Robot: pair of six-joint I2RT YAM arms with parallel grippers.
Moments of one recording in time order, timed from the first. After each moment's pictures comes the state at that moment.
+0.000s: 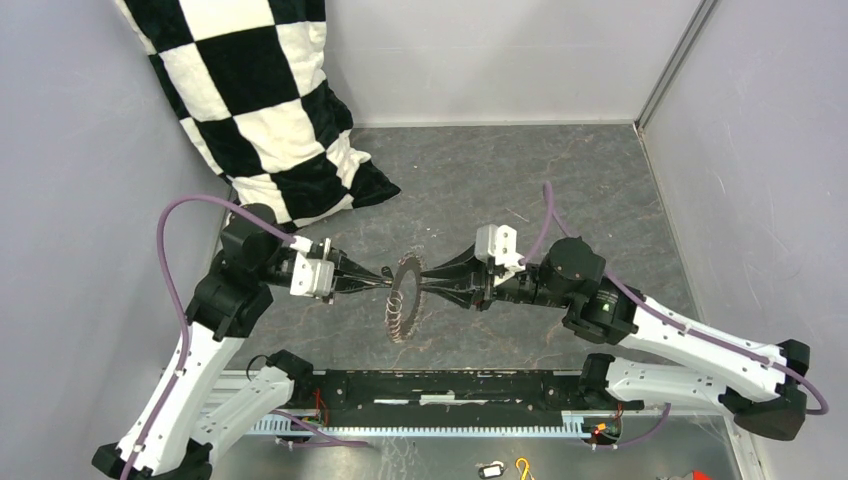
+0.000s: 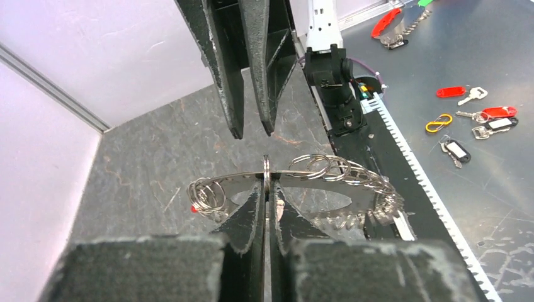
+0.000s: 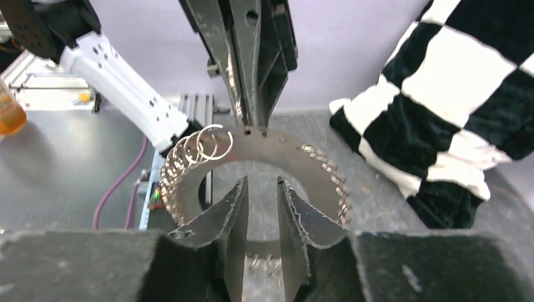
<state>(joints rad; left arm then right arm) -0.46 0.76 1.05 -0.53 1.23 0.59 1.13 0.91 0.95 0.02 -0.31 -0.08</state>
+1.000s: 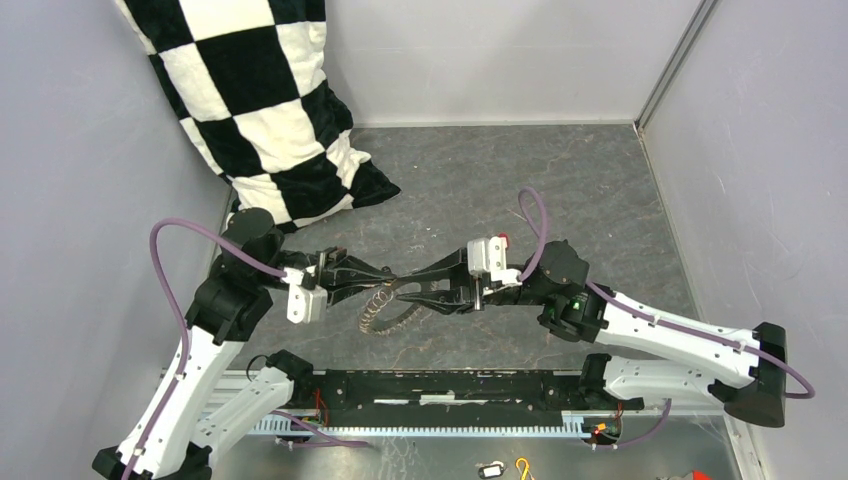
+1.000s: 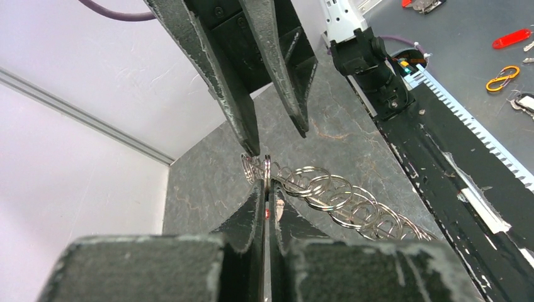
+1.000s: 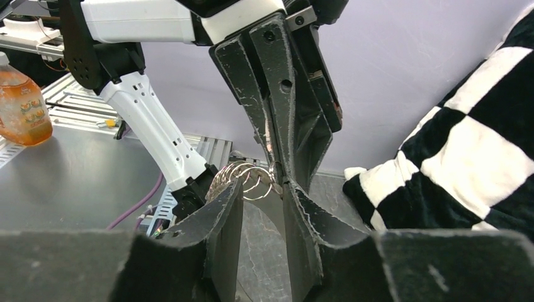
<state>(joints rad) -0.46 0.73 1.02 -0.49 1.26 0.88 1.15 1.02 0.88 0.40 -0.45 -0.10</state>
